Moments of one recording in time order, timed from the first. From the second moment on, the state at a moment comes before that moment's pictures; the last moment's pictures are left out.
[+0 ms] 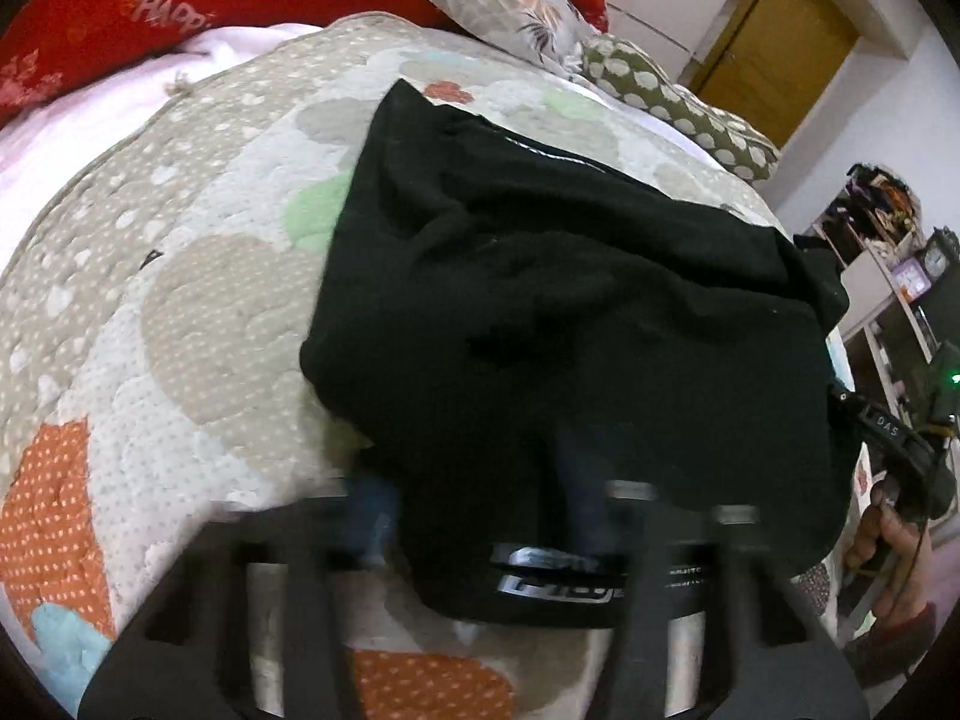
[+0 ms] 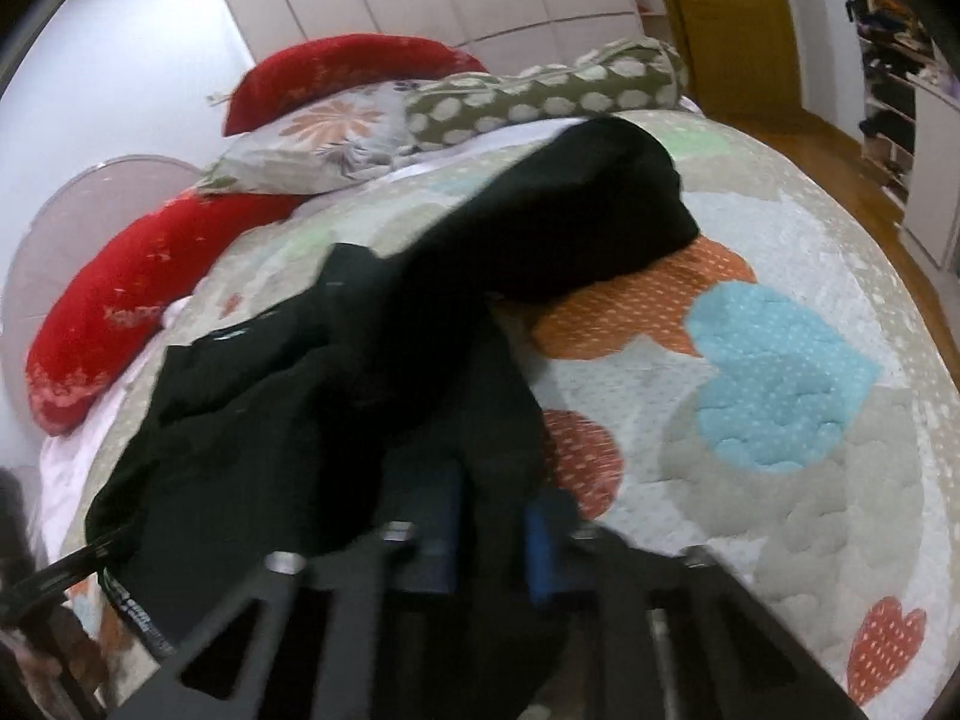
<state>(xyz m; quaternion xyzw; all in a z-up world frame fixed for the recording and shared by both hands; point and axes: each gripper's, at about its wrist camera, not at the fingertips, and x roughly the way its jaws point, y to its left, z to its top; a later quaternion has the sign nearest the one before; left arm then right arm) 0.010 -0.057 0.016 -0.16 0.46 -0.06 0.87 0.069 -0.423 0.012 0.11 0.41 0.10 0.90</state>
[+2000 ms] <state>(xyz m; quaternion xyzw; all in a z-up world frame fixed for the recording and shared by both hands) -0.054 -0.023 0.022 -0.20 0.47 -0.06 0.86 -0.109 -0.536 0.013 0.13 0.44 -0.01 0.89</state>
